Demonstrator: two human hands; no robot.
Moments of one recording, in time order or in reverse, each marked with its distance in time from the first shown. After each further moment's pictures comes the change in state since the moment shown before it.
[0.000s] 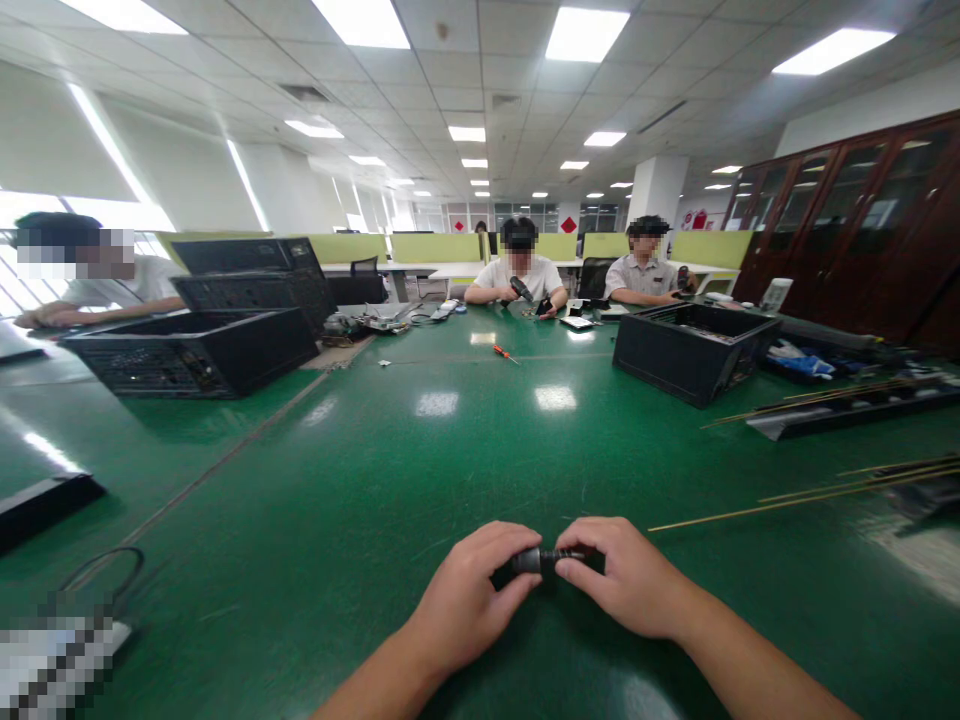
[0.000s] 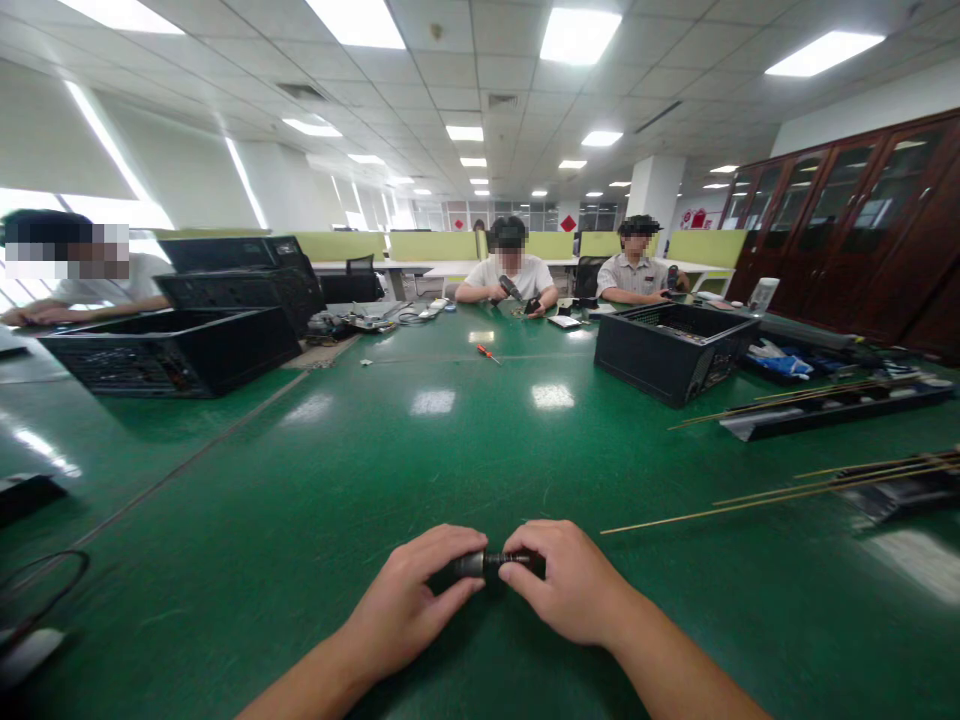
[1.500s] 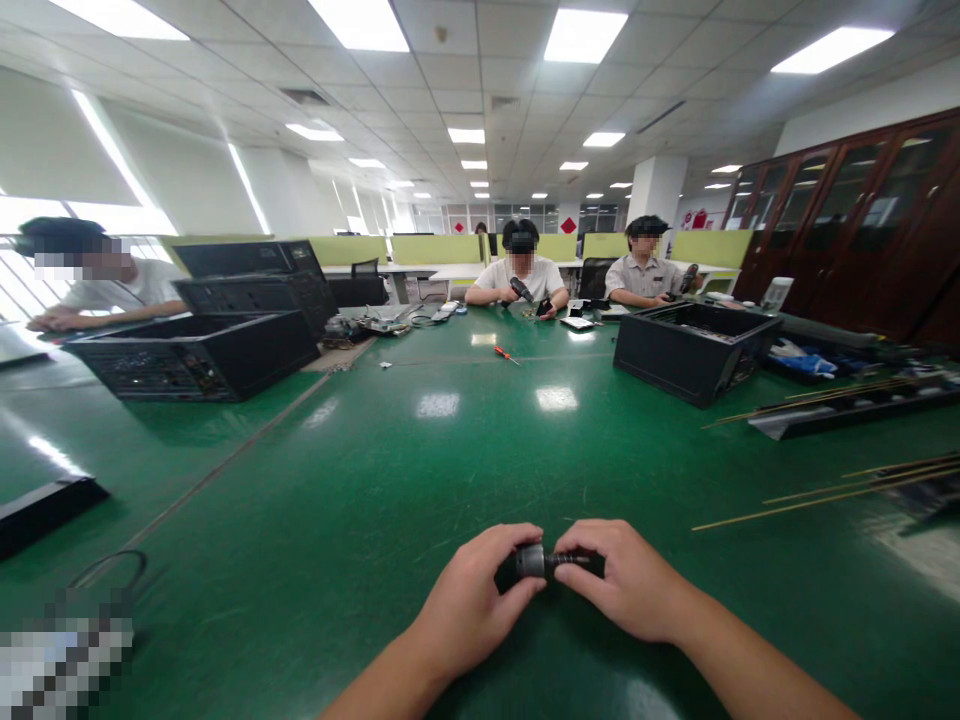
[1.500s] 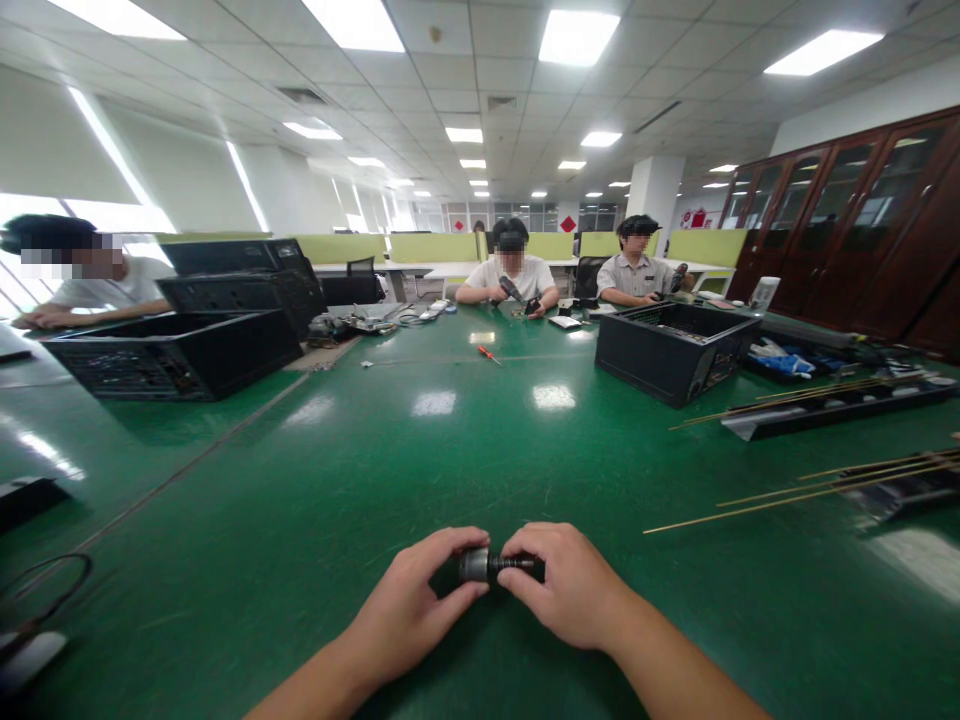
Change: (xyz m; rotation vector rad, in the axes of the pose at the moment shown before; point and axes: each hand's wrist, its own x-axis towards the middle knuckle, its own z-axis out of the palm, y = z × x) left_hand -0.006 -0.001 0.004 0.057 -0.004 -0.118; right_hand 0.001 -0.002 0.002 0.014 0.009 -0.040
